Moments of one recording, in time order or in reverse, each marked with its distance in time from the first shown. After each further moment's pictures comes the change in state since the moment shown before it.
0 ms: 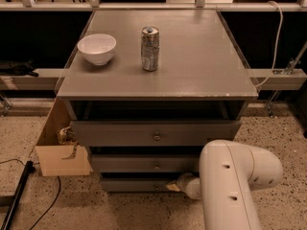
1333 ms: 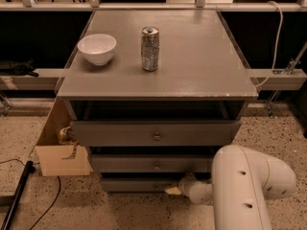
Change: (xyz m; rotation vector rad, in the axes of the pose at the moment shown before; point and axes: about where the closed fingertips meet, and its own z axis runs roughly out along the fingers) arm 0.007 0.005 -0.013 0.005 -0.057 0.043
